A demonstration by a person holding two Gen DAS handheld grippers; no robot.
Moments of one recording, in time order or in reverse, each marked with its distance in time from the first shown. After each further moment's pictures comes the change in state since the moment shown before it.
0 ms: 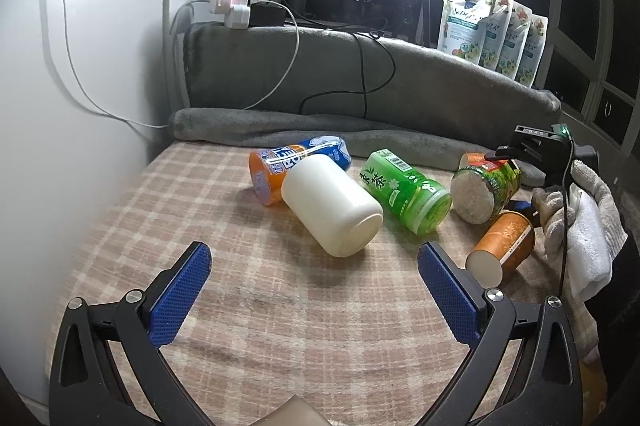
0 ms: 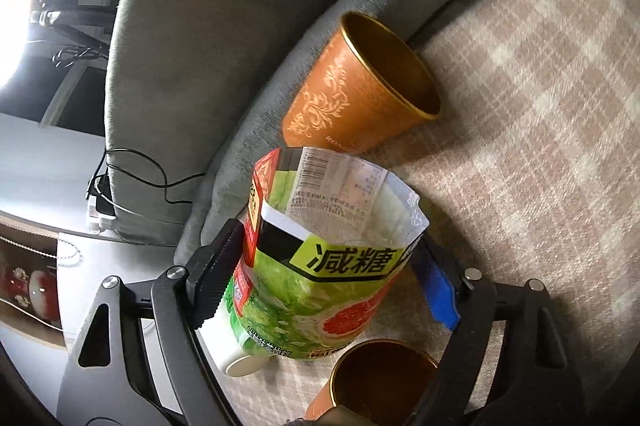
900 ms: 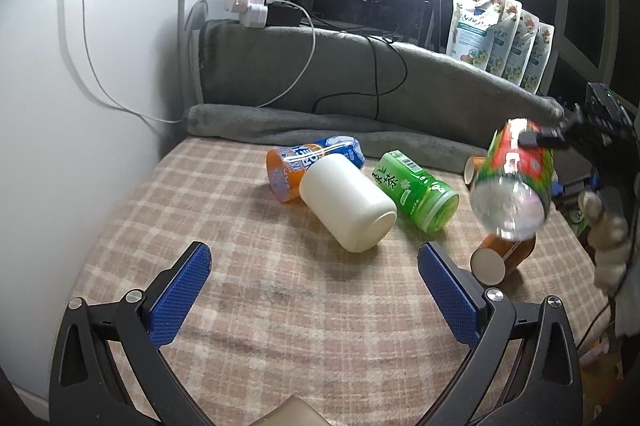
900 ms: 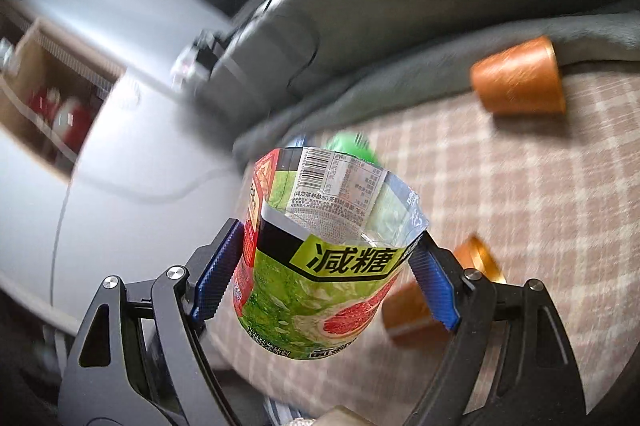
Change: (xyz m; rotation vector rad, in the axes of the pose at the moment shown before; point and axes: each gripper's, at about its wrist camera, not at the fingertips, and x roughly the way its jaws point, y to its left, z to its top) left arm -0.010 0.021 0.000 -0.028 0.016 0.003; right arm -0.048 0.093 -0.090 -0.523 0.207 0.132
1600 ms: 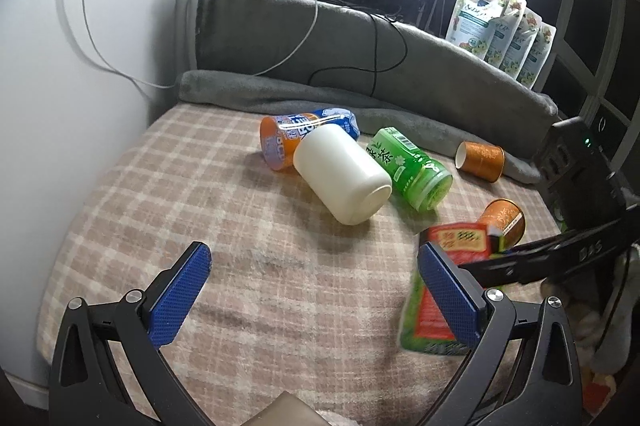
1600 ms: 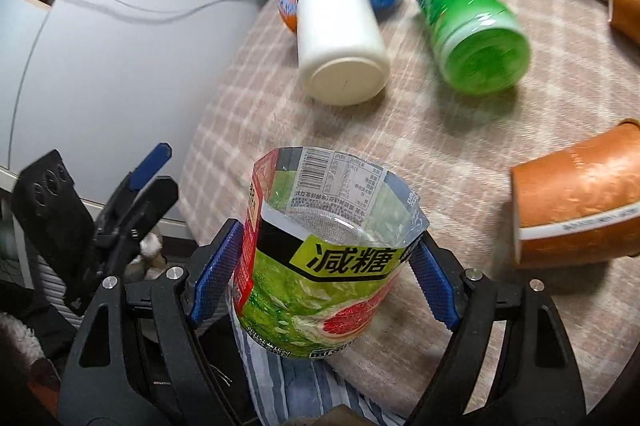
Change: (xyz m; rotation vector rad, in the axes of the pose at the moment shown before) left arm 0.005 0.011 -0.011 -0.062 0.086 -0.064; right arm 0.091 0.046 -0.078 -0.225 0.424 -0.033
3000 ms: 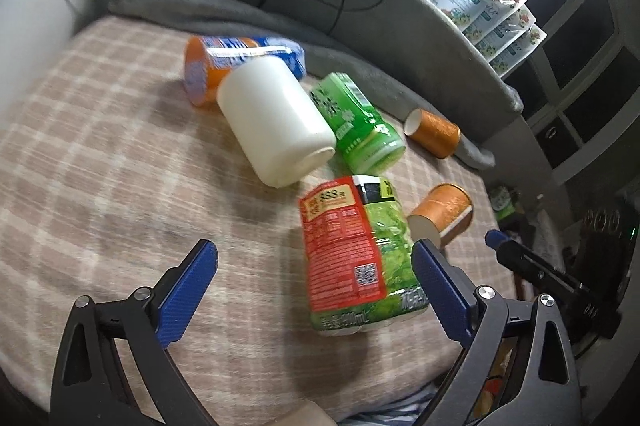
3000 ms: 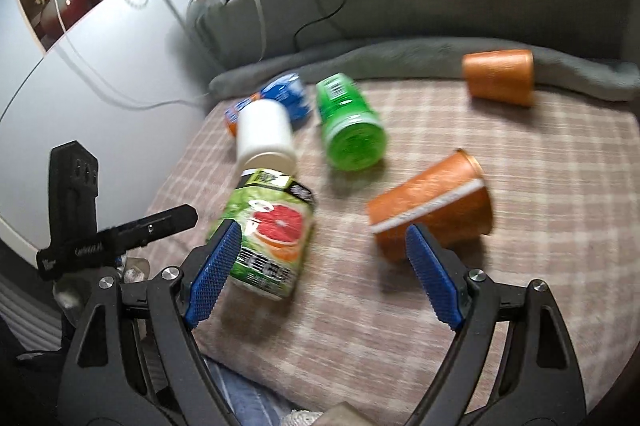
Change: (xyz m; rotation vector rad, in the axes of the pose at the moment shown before) left arm 0.059 -0.004 0.011 -0.157 0.285 -0.314; right arm -0.099 0.001 -0.067 0.045 -0.488 -0.320
